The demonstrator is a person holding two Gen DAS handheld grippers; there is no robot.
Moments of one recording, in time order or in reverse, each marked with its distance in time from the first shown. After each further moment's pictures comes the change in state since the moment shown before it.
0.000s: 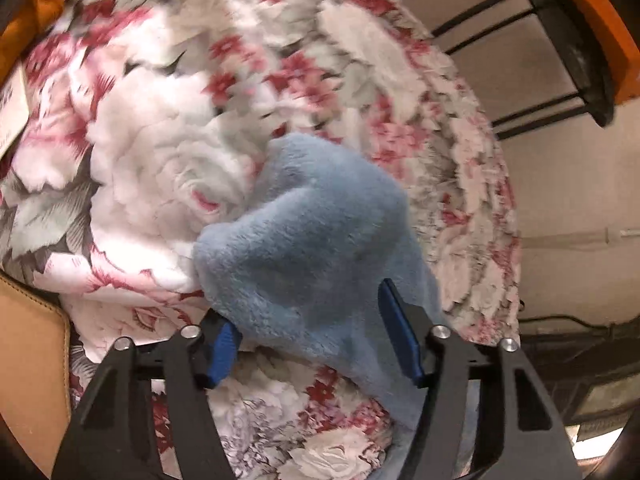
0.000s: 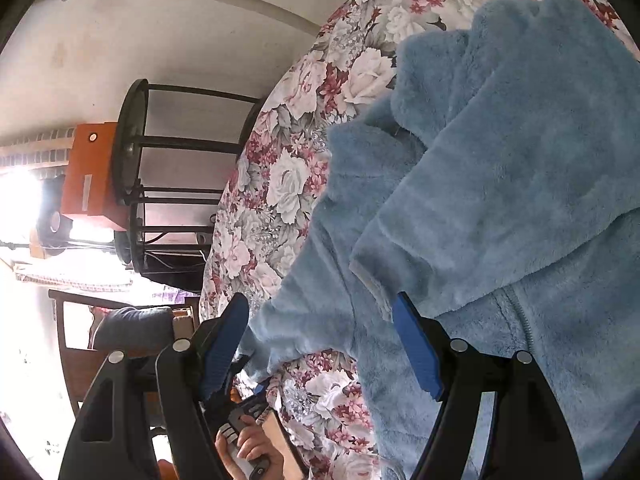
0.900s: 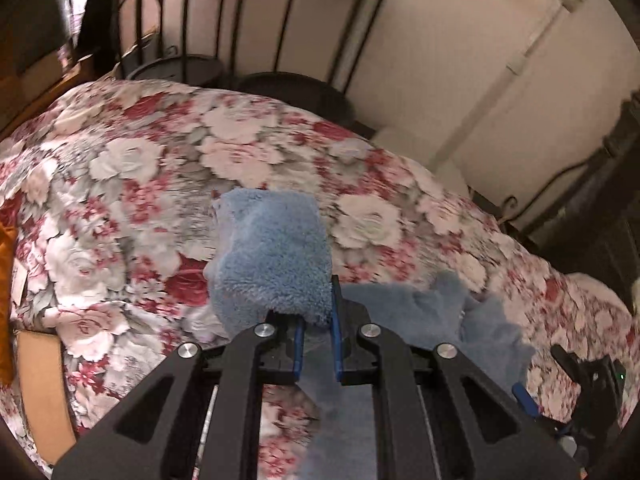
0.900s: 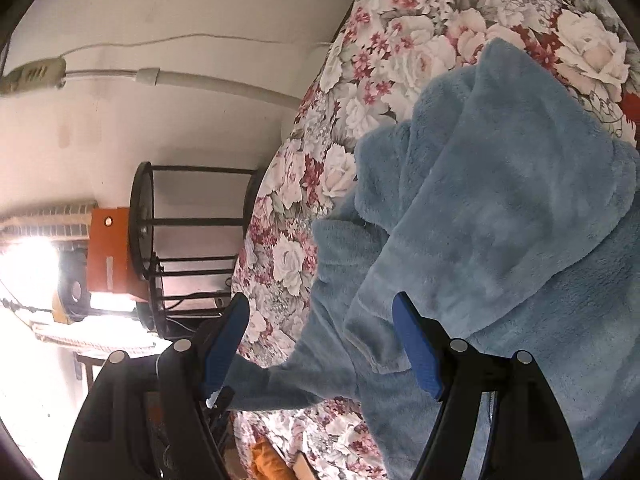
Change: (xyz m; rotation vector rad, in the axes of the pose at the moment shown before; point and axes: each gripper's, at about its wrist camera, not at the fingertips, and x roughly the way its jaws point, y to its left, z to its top) left arm -0.032 -0.194 -0.144 0.631 -0.179 0.050; right arm -0.061 -0.031 0.031 0.151 -0.192 0.060
